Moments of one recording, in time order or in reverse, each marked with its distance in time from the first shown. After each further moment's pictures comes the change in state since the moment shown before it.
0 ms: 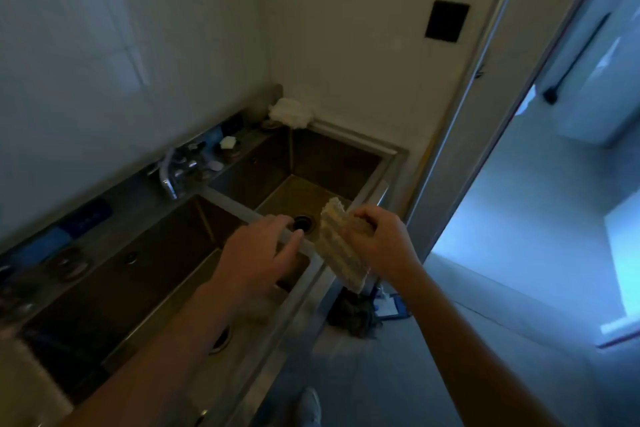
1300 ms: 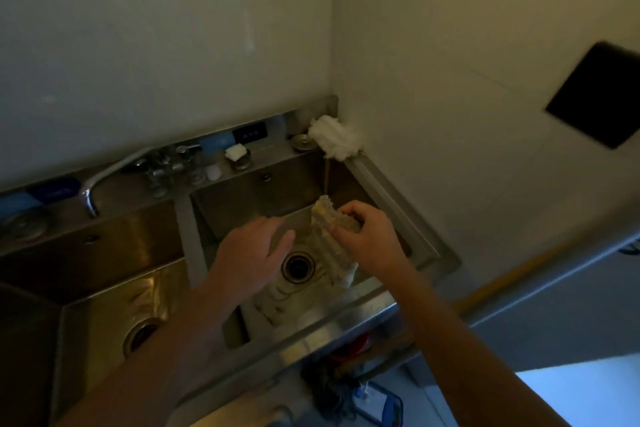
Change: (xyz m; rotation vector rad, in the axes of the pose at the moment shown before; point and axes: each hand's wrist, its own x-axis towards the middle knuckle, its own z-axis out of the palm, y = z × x) left_hand 0.292 0.026 0.126 0.060 0.145 -0.574; right_hand 0.399 0.144 -0.059 0.146 -0.550 -0.229
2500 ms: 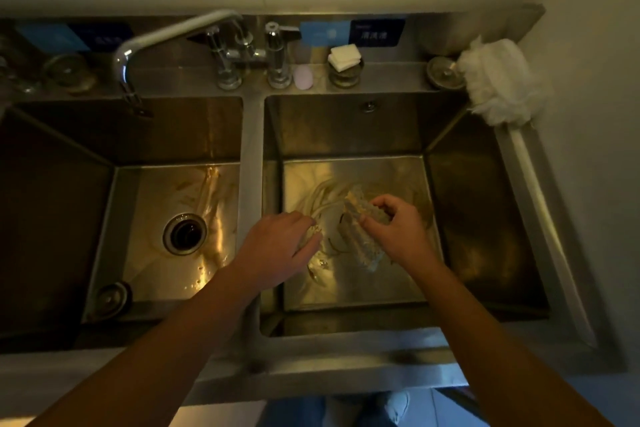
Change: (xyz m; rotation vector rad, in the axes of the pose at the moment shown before) left_hand -0.001 -0.154 0.103 -0.039 -0.164 -0.266; right_hand 0.131 0.121 0.170 -0.106 -0.346 0.102
